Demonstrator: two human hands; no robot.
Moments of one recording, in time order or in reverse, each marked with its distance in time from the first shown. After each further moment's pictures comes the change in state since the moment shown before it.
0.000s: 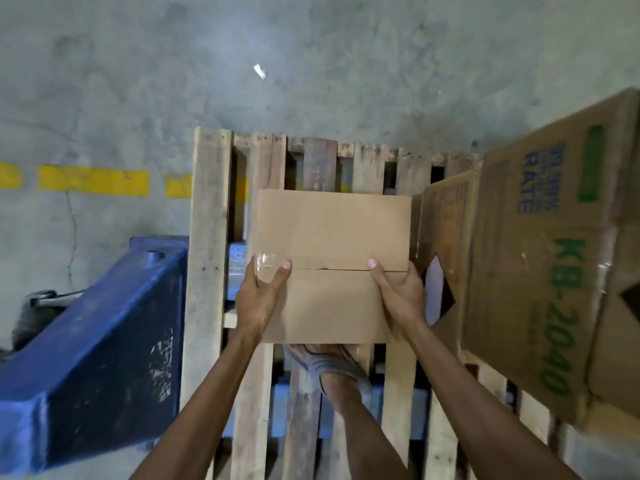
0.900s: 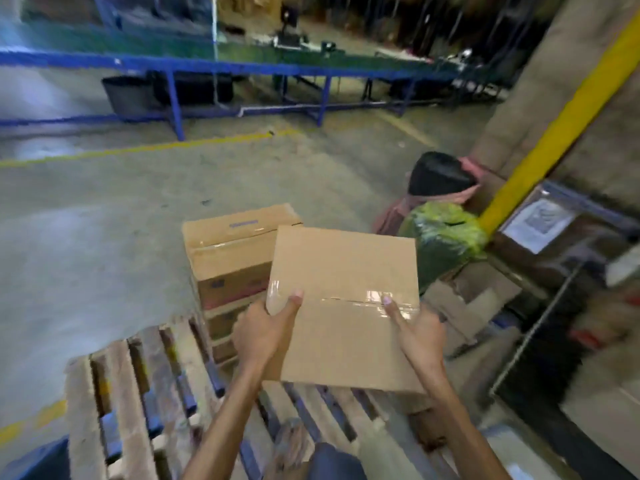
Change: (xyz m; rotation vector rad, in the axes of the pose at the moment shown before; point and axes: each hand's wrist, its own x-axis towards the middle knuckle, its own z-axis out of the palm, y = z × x) left_hand -0.832 0.029 0.002 0.360 -0.165 0.986; right_hand -0.734 0.105 -0.555 0.160 0.866 -0.233
